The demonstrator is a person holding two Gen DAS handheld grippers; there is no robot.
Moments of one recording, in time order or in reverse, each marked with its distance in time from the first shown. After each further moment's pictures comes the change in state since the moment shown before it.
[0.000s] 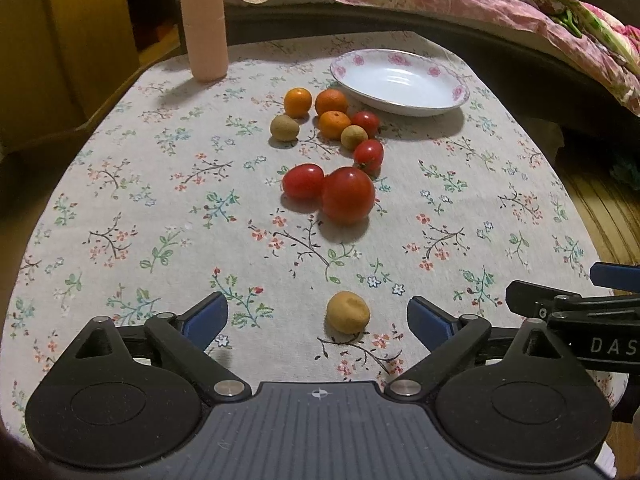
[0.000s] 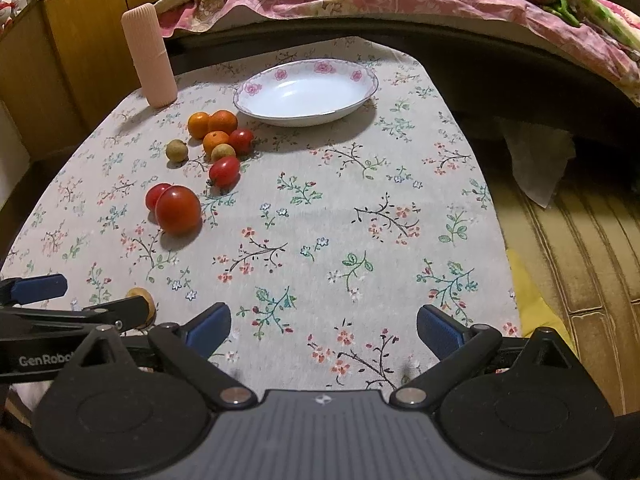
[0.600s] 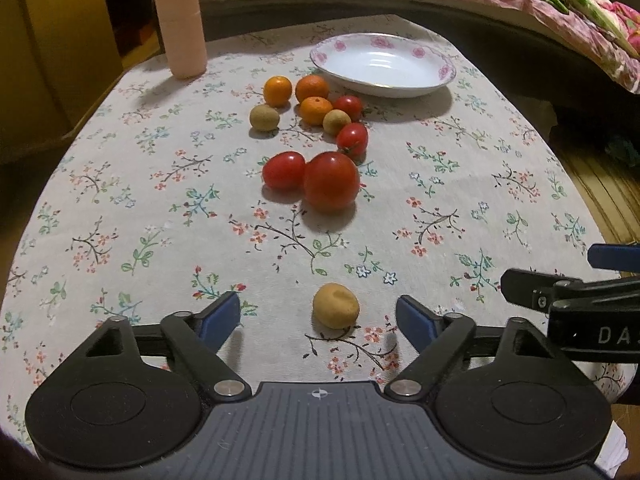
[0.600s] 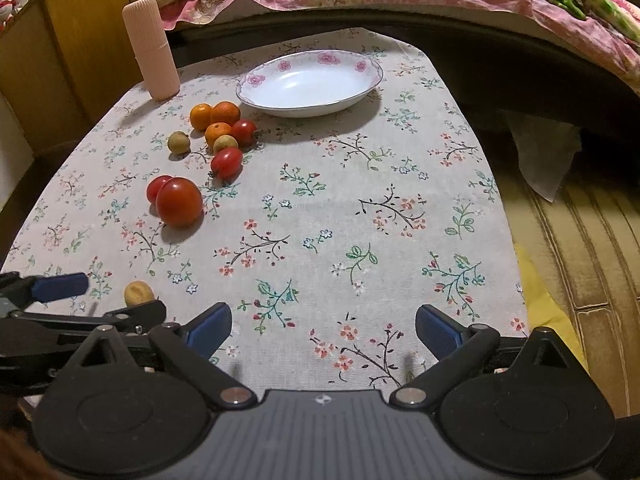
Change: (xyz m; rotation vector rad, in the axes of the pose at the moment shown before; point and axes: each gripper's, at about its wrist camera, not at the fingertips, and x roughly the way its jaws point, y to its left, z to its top) left arm 0.012 -0.010 -0.004 0.059 0.023 -0.006; right arm 0.003 -0.001 0.000 0.000 0.019 0.019
